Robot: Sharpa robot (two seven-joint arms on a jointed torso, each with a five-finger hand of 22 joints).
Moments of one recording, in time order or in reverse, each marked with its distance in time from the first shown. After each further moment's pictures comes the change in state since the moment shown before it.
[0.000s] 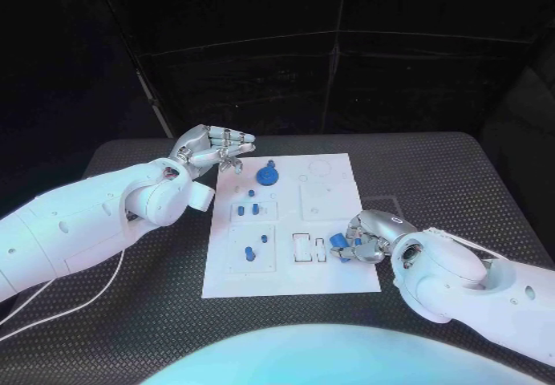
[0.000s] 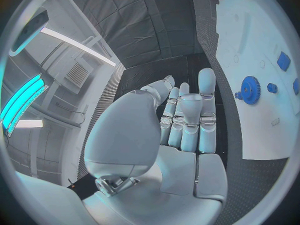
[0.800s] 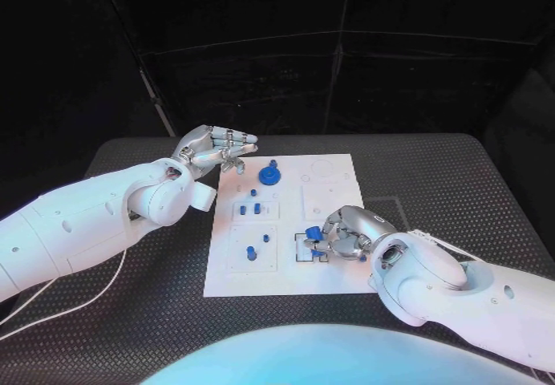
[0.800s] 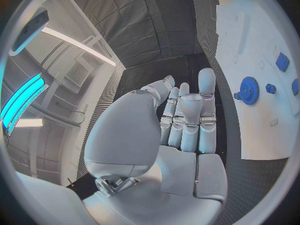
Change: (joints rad) left arm -0.002 0.001 0.000 0.001 0.000 0.003 -0.001; left_hand 0.000 0.000 0.000 0.000 0.000 0.000 0.000 0.000 0.000 0.000 0.000 0.000 0.000 0.000 0.000 0.000 0.000 0.000 0.000 0.000 0.000 0.000; right arm 0.000 0.094 0.001 0.011 0.065 -0.121 0.030; right_hand -0.049 0.023 -0.038 0.007 -0.059 0.013 -0.013 0.008 0.020 0.000 0.000 0.000 0.000 0.000 0.000 0.000 0.000 0.000 0.000 0.000 0.000 0.003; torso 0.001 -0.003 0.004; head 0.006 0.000
